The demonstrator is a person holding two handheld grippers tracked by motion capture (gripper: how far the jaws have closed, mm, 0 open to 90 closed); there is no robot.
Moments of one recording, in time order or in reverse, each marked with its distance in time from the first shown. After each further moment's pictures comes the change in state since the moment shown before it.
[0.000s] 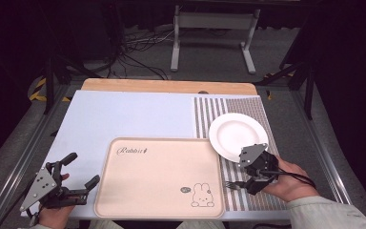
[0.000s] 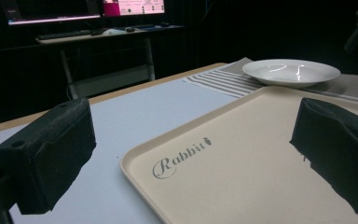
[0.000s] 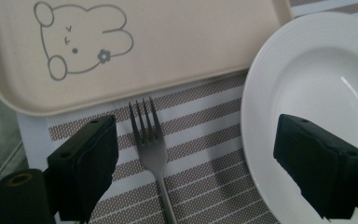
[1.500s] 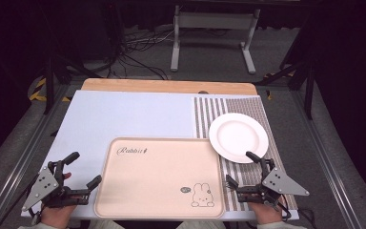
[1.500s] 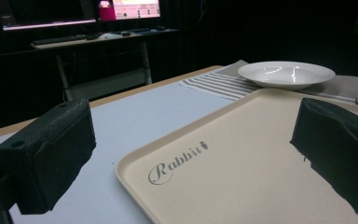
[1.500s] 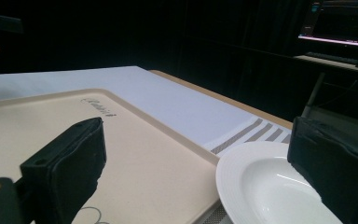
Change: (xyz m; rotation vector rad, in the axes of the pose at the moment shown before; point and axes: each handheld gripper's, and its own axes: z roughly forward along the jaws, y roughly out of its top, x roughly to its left) left arm -0.001 0.000 0.004 -0.010 -0.018 0.016; right arm 0.060 -0.047 0.023 -0.907 -0.397 0.372
